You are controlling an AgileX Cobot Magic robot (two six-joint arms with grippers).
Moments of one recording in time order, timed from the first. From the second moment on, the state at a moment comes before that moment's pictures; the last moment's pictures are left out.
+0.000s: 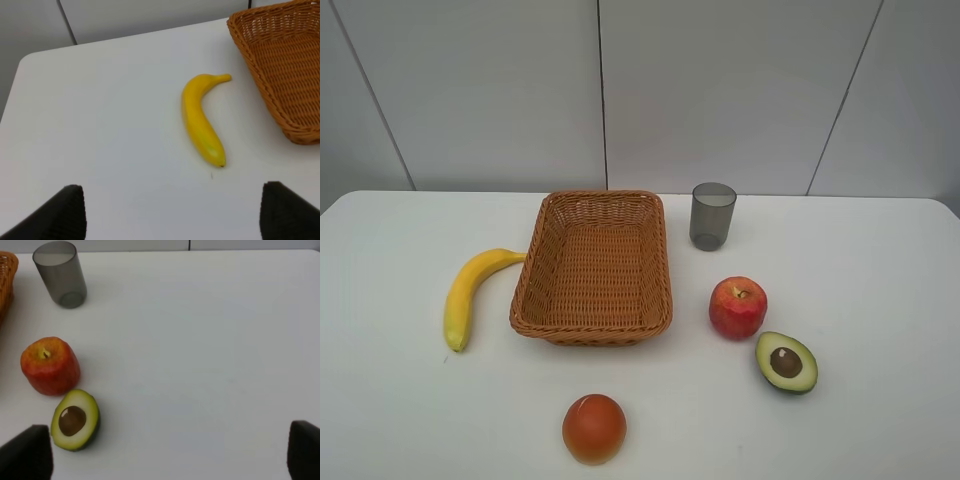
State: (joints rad) left arm 0.04 -0.01 -0.51 -0.19 1.09 0.24; right arm 0.05 0.15 -0.58 -0.06 1.07 0.00
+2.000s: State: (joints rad) left arm 0.04 -0.01 -0.51 -0.19 1.09 0.24; right arm 0.37 1.56 -0.77 0.07 0.65 0.00
